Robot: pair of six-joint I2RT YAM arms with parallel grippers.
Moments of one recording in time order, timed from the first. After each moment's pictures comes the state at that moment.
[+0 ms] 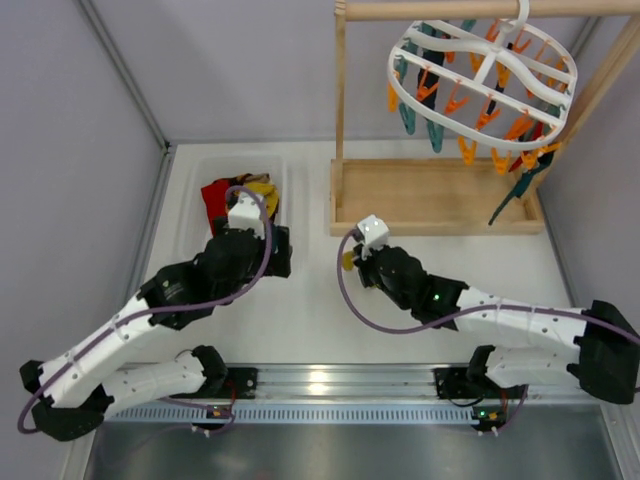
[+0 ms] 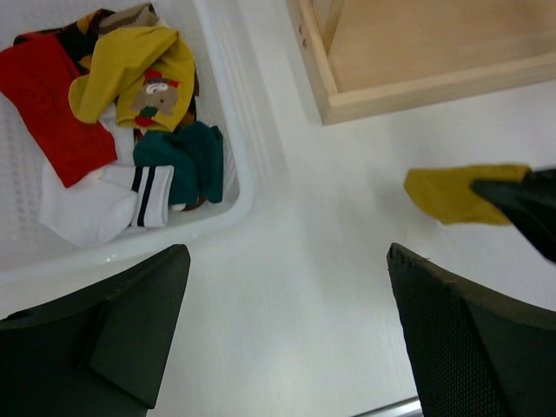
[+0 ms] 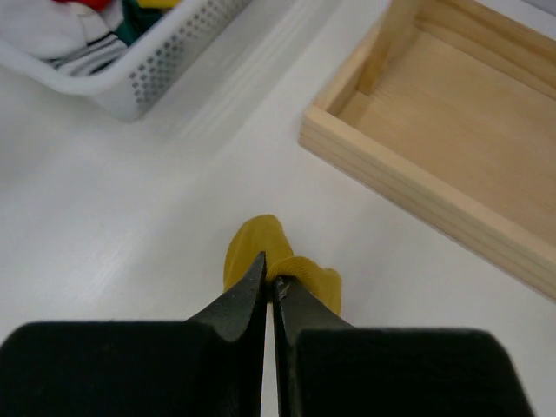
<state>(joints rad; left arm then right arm) -0.94 0.91 1.12 -0.74 -0.59 -0.42 1.08 1.10 0.64 0.09 0.50 0.12</state>
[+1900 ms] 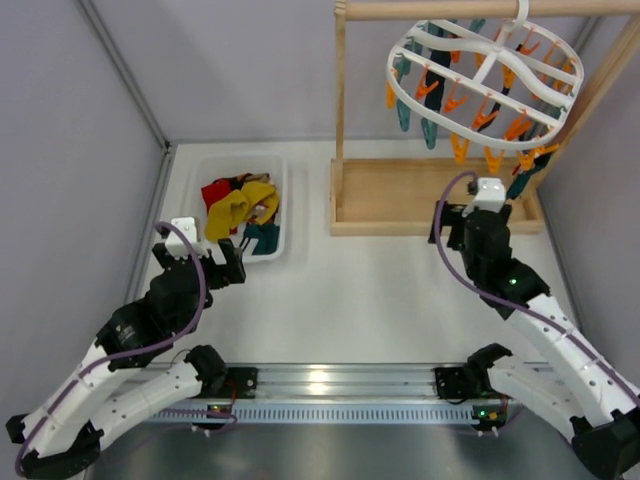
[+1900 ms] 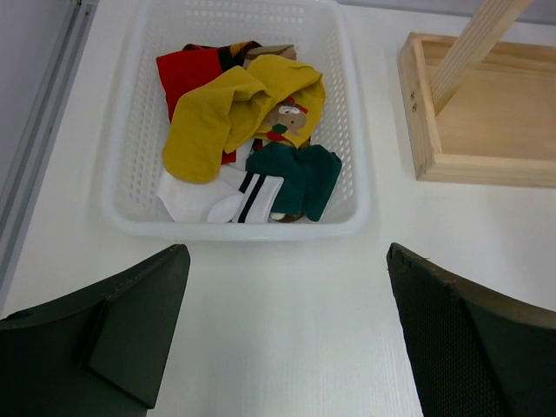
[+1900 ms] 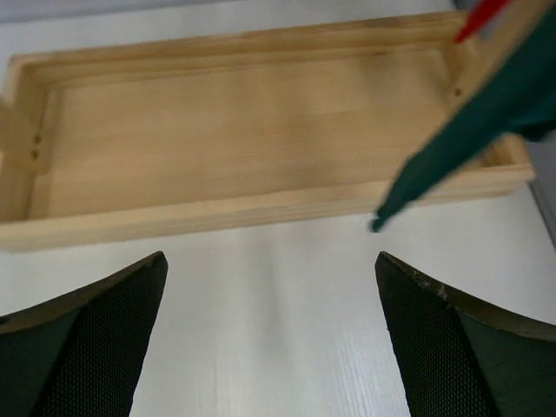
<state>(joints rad) -0.84 0.52 0.92 -0.79 -0.77 -0.41 0.51 0.85 0.79 -0.32 0.49 0.19</state>
